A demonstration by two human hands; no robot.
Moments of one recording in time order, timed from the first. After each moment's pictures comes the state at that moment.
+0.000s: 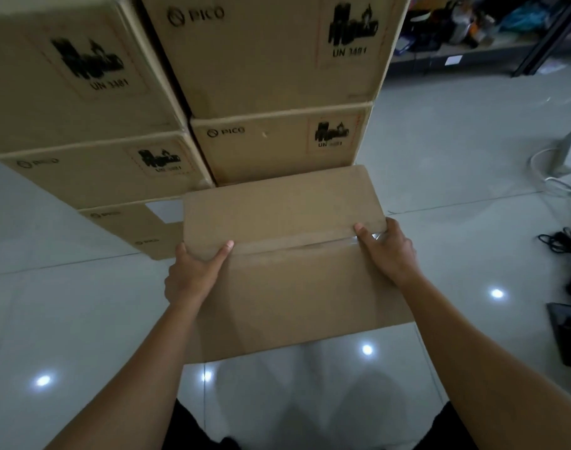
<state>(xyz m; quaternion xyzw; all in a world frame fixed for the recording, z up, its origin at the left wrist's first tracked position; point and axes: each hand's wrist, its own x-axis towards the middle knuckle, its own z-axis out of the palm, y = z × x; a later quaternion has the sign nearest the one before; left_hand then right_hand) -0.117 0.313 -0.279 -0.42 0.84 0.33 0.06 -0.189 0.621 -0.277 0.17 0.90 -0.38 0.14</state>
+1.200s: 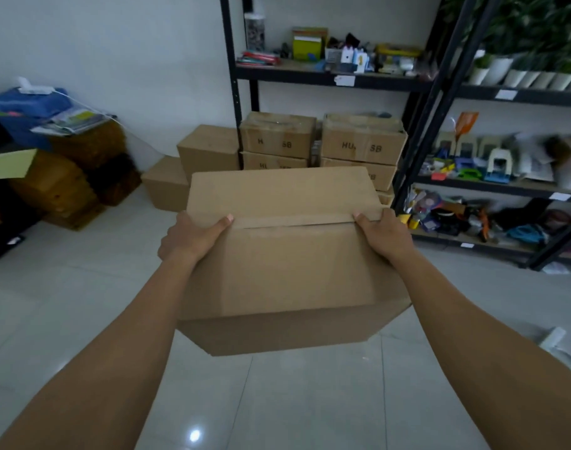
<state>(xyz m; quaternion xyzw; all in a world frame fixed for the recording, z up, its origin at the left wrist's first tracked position) 0.023 0.261 0.283 -0.47 0.82 0.30 -0.10 -0.151 0.544 0.287 -0.06 0.93 -0.35 0.10</state>
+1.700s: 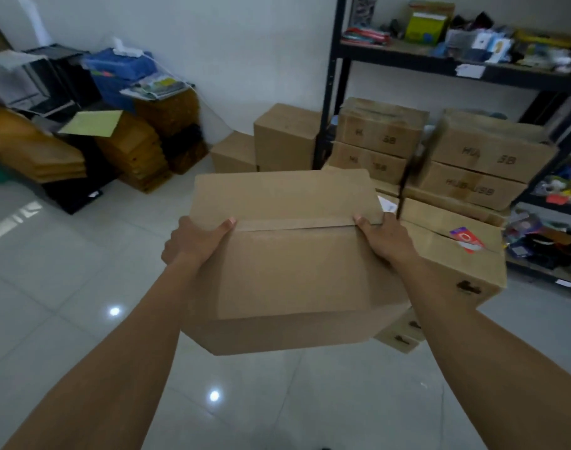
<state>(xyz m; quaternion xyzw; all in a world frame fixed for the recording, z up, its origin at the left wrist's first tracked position) 0.118 0.082 0.246 -0.58 0.76 0.28 -0.10 -0.107 0.311 0.244 -0.13 0.92 -0.33 0.17</state>
